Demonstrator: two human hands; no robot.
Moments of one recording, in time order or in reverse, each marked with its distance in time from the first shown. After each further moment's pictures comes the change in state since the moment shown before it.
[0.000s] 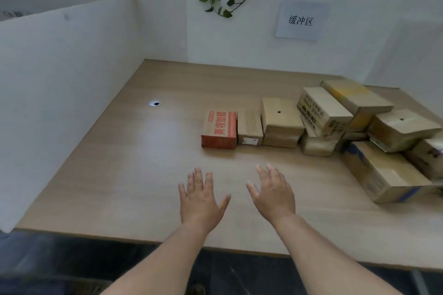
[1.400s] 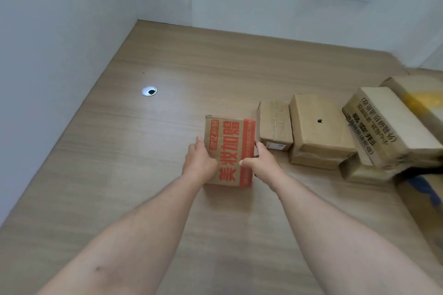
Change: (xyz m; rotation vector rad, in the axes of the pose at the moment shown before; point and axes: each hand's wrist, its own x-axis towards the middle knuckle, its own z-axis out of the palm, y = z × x) left_hand 0.247 -0.023 -0.042 -0.618 -0.172 -0.304; right_hand 0.238 -0.053 0.046 0.809 -0.462 0.309
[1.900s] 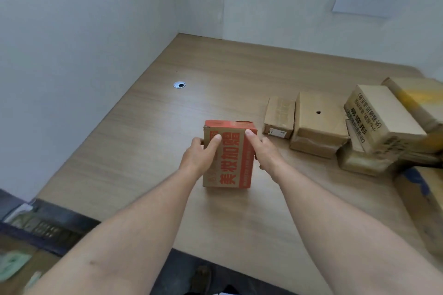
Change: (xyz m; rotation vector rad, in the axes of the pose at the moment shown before) left_hand -0.130 -0.024 0.002 -0.301 0.137 -0.044; right_hand -0.094 0.017 -0.018 0.015 -0.084 -0.106
